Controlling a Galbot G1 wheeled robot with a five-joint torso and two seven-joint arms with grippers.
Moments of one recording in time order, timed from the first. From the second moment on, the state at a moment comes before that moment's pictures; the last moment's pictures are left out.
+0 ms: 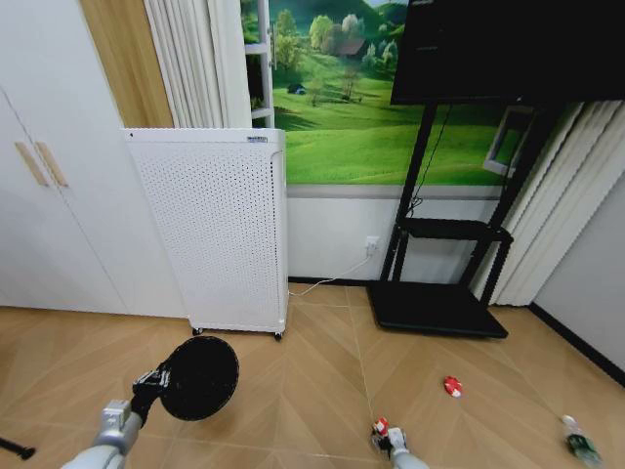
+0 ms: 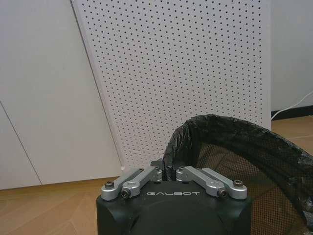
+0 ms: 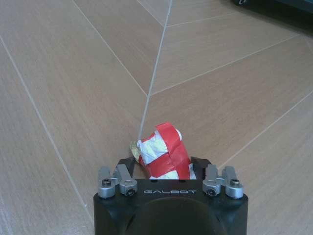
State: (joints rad) left arm 1.57 -1.14 -0.83 -1.85 -0.29 0.11 0.13; right arm -1.11 1.19 0.07 0.95 0.38 -0.15 0.23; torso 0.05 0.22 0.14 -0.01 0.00
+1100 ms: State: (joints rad) left arm 1.34 -1.11 -0.59 -1.75 -0.31 0.15 0.09; right arm -1.44 0.90 0.27 1.67 0.39 -0.03 0.12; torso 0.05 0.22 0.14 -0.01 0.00
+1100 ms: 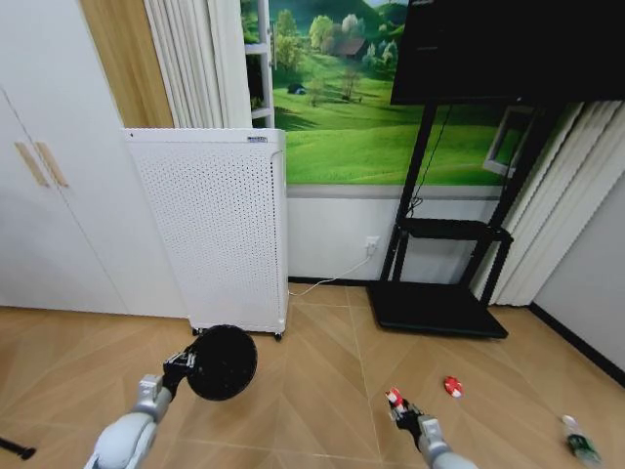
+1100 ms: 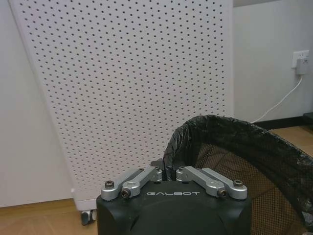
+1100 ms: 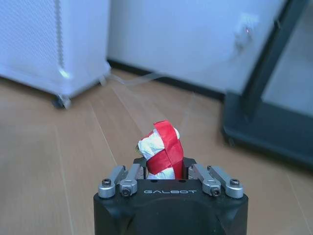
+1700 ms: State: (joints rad) left arm 1.29 -1.11 -0.49 -1.70 -0.32 0.15 0.08; right arm -1.29 0.87 0.06 1.78 0.37 0.15 -0.02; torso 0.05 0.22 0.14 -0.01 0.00
